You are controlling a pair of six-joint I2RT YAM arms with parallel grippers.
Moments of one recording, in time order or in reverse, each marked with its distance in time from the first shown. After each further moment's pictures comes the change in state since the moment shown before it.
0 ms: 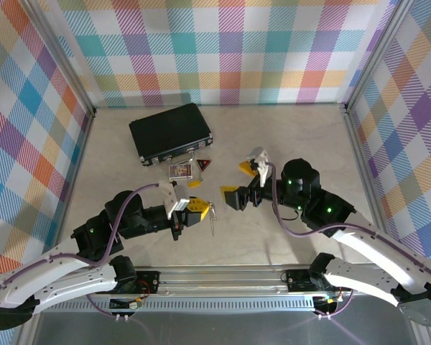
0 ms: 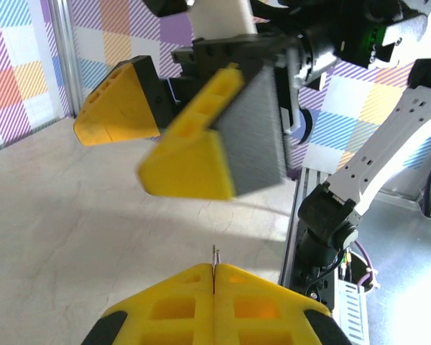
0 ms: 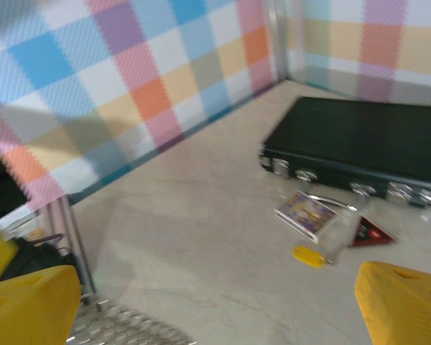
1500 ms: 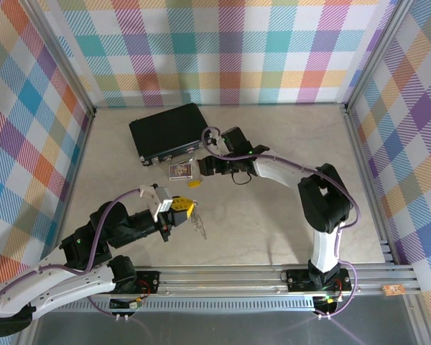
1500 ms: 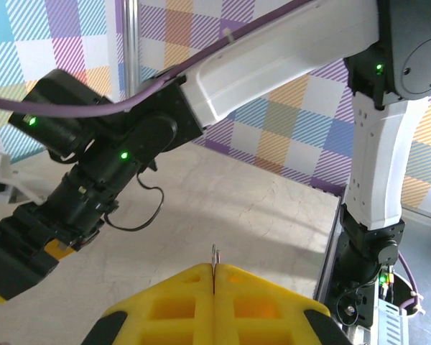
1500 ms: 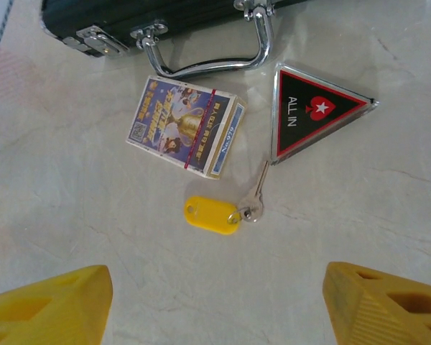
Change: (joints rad) left arm 0.000 -0.150 -0.076 -0.040 -0.160 -0.033; right arm -0.186 0.993 0.444 -0.043 -0.122 0.207
